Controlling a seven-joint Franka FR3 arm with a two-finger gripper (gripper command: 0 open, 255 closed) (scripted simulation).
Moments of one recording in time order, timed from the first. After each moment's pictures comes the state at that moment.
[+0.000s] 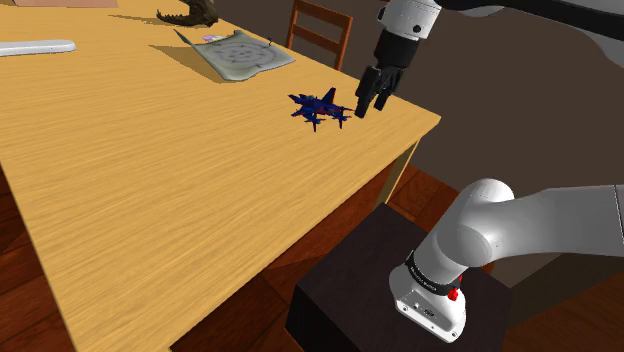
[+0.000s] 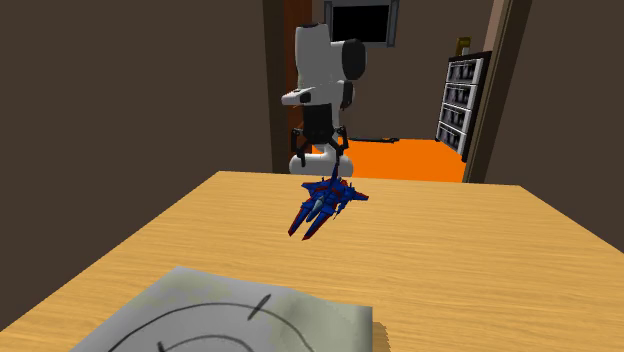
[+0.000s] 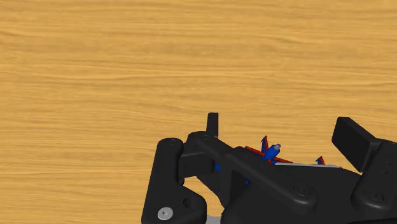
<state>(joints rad) -0.02 -0.82 0.04 -2.34 0.11 1.57 -0.04</state>
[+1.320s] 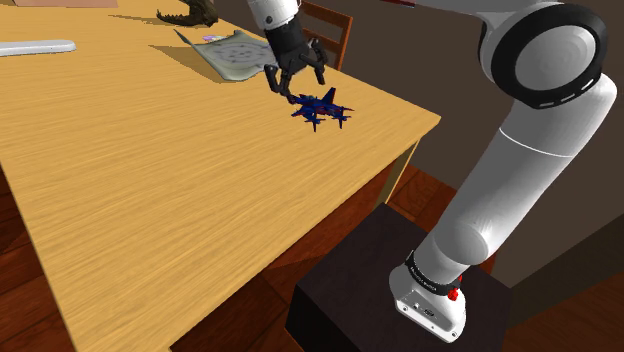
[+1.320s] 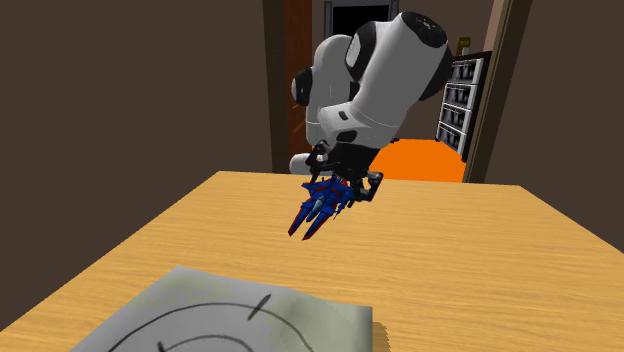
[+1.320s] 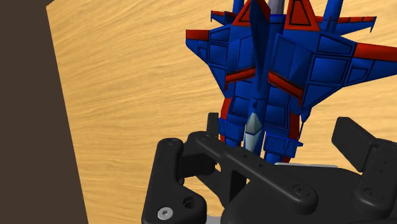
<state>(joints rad) -0.07 0.08 0.42 -1.53 -0.29 1.17 0.55</state>
